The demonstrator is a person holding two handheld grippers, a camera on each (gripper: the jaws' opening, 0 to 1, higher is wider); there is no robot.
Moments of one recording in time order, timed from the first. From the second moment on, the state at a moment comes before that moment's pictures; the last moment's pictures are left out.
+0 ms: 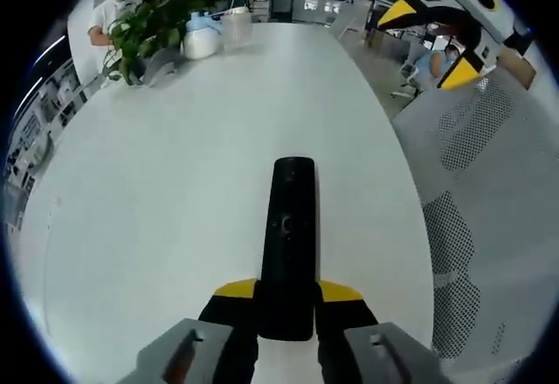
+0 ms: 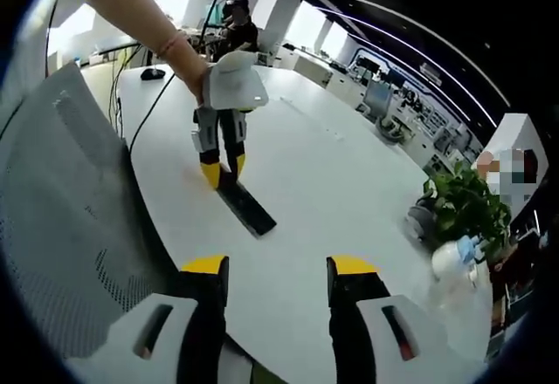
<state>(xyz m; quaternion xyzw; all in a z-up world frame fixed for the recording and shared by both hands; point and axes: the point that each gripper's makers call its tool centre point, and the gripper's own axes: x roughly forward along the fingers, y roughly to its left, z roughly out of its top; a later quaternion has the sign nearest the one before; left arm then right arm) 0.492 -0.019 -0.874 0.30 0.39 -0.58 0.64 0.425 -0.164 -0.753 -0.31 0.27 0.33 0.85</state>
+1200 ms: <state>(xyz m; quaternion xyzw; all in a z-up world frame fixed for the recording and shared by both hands) 0.455 -0.019 -0.874 0.30 0.38 -0.60 0.64 0.422 -0.163 -0.759 -0.33 0.28 0.33 0.84</state>
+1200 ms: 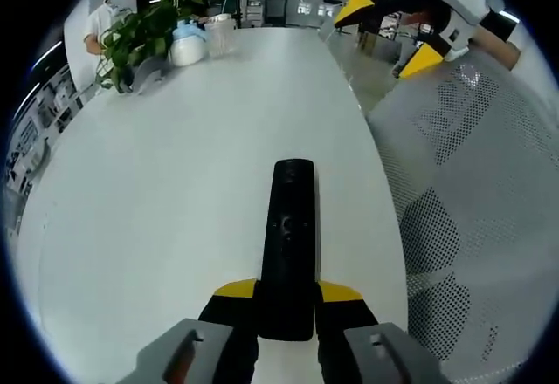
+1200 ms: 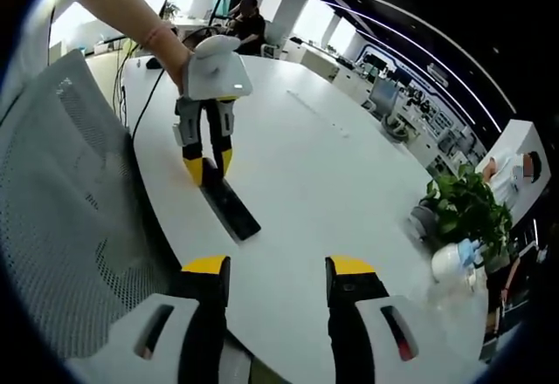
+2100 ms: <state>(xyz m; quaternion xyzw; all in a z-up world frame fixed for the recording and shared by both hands) 0.431 -0.025 -0.871 0.22 0.38 -0.59 0.68 0.408 -0.153 -0.773 -0.28 0.32 0.37 0.82</state>
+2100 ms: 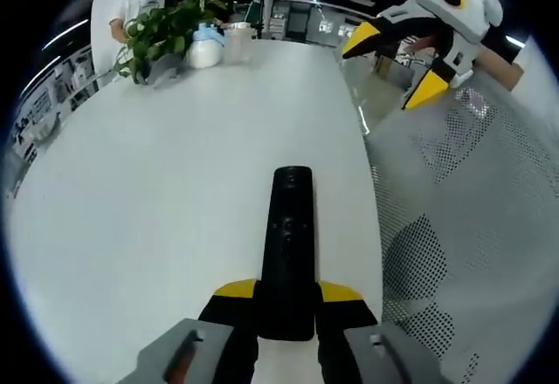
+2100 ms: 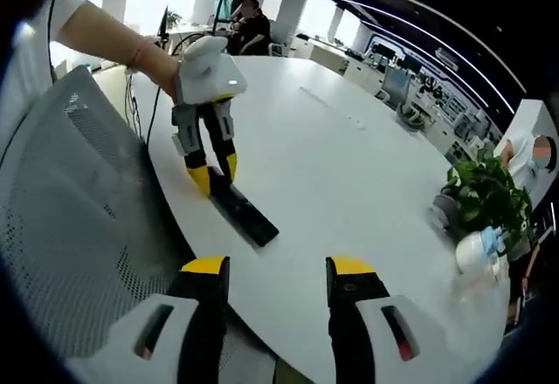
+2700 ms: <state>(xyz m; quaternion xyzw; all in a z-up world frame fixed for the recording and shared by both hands) 0.428 -0.026 -0.874 0.25 0.36 -0.58 0.69 0.407 -0.153 -0.777 -0.29 0.33 0.37 0.82</state>
